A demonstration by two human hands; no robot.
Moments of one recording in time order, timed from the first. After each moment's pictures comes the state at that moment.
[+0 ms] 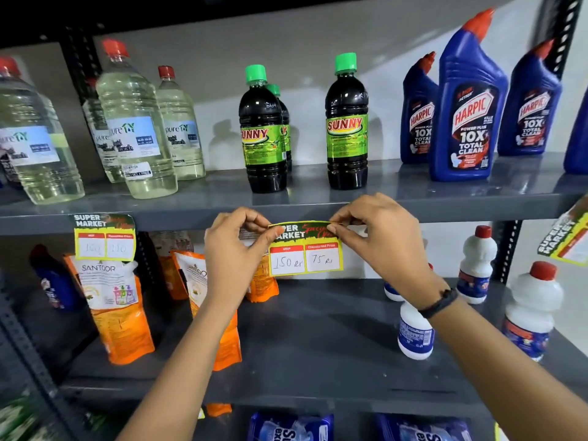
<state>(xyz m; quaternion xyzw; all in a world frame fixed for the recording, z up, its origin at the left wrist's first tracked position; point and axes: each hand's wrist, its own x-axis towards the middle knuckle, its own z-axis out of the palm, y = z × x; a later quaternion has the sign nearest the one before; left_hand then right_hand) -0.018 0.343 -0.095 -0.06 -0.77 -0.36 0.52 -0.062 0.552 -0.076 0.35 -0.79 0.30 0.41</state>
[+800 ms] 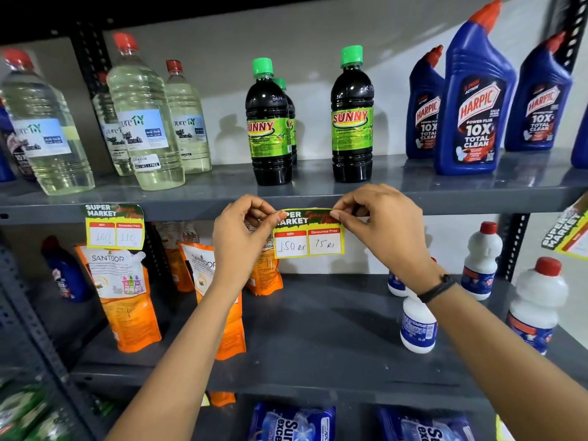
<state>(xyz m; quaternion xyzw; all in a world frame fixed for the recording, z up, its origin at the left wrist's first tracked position) -0.026 0.344 -0.095 -0.05 -0.78 -0.40 0.48 -0.066 0.547 -0.078 0.31 -0.80 0.31 0.41</state>
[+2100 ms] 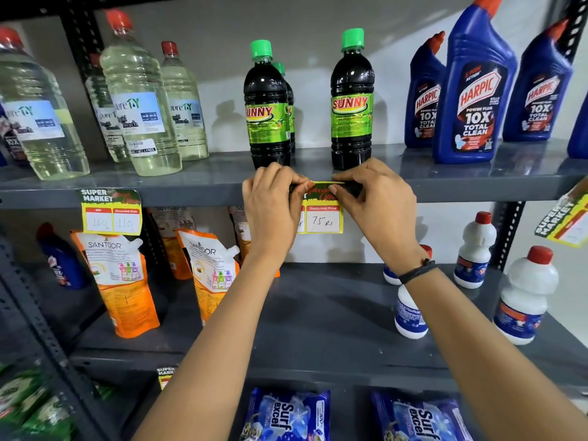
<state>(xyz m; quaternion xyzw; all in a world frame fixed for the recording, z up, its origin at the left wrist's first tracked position) -0.052 0.384 -0.086 -0.06 -0.79 -0.20 0.57 -0.075 0.537 -0.076 0.27 -0.79 0.32 0.45</state>
